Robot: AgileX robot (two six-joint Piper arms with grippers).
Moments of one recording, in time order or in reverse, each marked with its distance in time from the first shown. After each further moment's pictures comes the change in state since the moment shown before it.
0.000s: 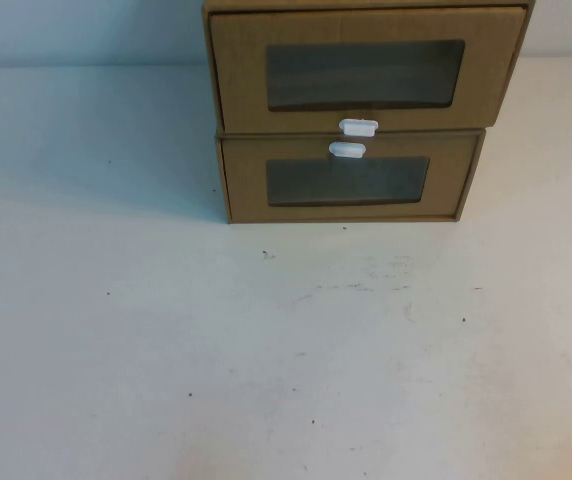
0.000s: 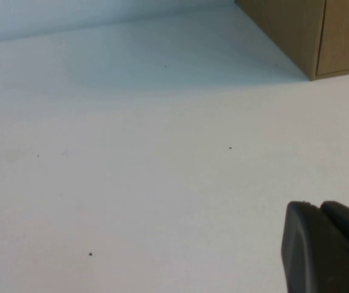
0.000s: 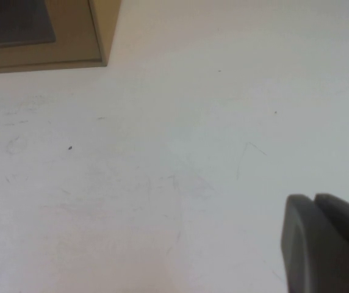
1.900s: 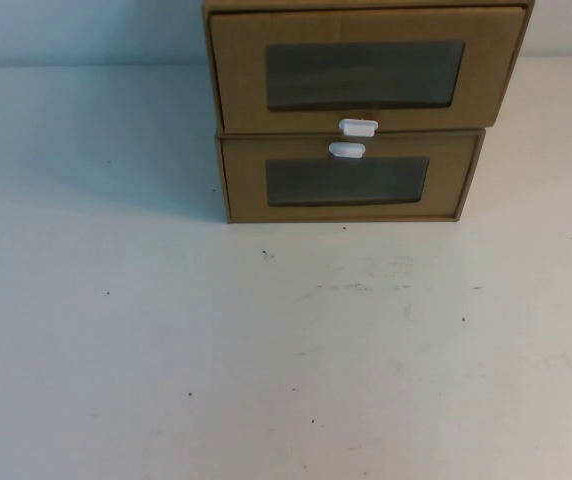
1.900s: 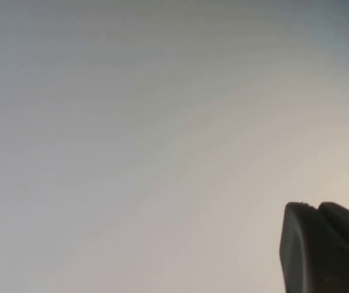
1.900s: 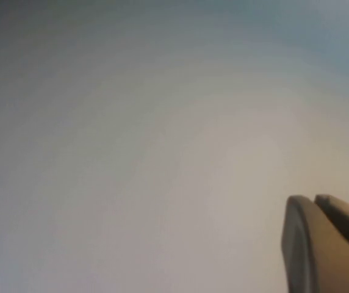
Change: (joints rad) right arm 0.000 0.489 -1.050 0.220 -0.446 0.147; left arm 0.000 0.447 -1.011 -0.228 -0.434 0.011
